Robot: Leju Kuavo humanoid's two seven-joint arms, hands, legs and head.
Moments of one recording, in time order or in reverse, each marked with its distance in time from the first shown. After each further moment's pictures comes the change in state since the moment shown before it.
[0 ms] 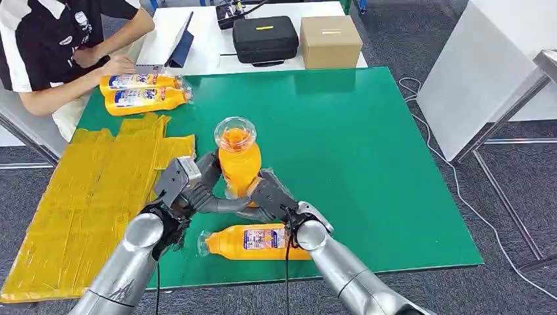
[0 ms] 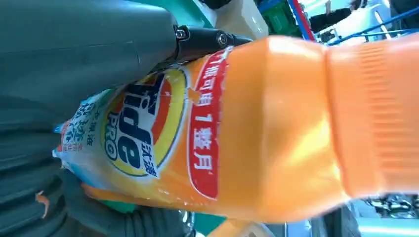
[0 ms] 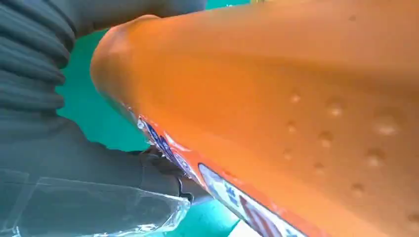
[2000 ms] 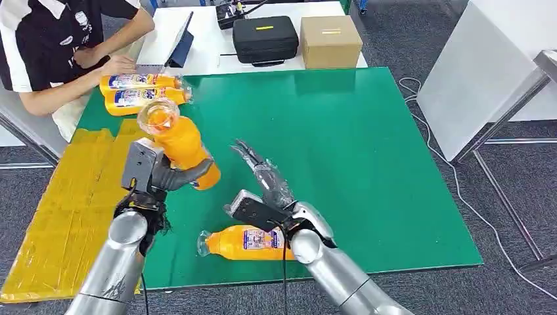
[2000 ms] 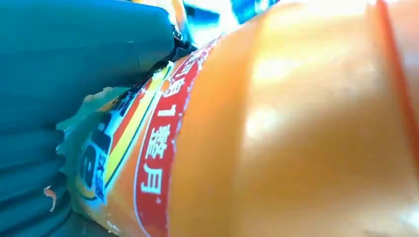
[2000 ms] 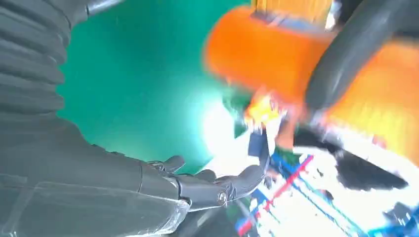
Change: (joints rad) left arm 0.031 -0.009 0.231 -0.020 -0.156 0.337 -0.014; right arm 0.071 -0.019 0.011 -0.226 0.227 -0.204 0.070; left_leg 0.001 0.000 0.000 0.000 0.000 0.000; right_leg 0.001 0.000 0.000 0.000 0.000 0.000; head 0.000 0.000
